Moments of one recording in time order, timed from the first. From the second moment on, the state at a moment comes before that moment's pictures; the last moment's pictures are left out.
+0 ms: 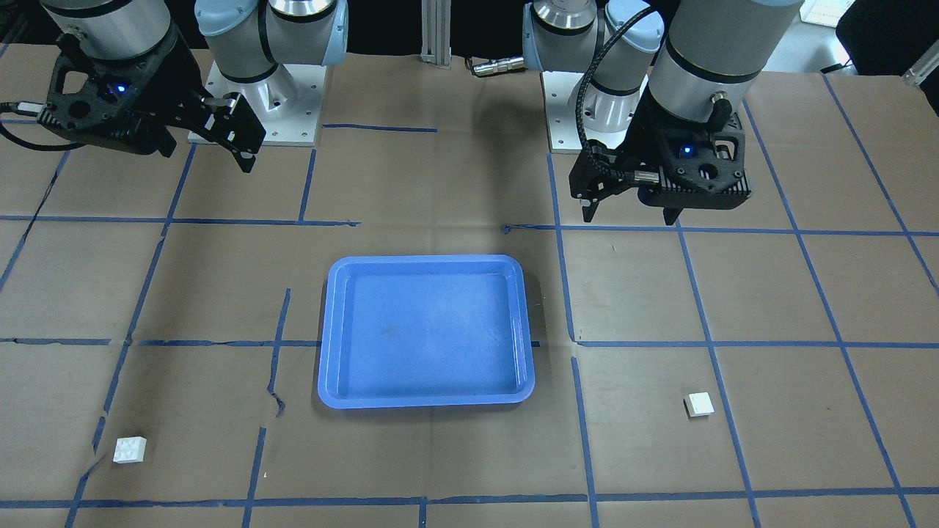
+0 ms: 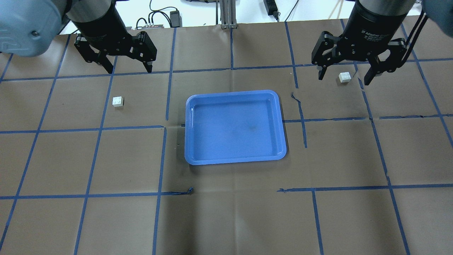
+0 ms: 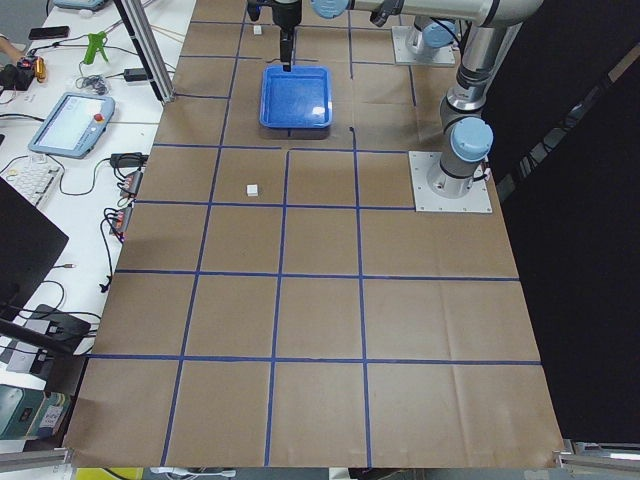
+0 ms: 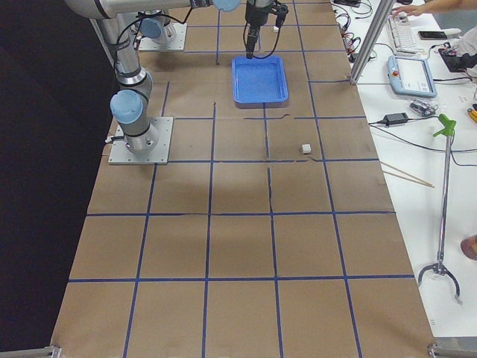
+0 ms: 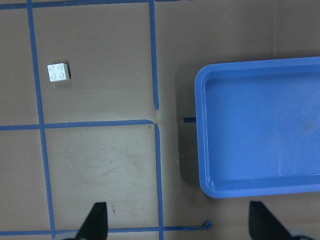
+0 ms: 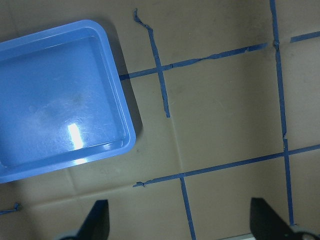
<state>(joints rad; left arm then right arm) -1.61 -1.67 -1.44 -1.58 1.58 -0.01 1.57 -1.56 1.46 -1.39 -1.56 0.20</state>
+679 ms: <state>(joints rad) -1.54 -1.66 -1.44 -1.59 1.59 0.06 1.56 -1.56 1.46 -1.39 -1.56 0.07</state>
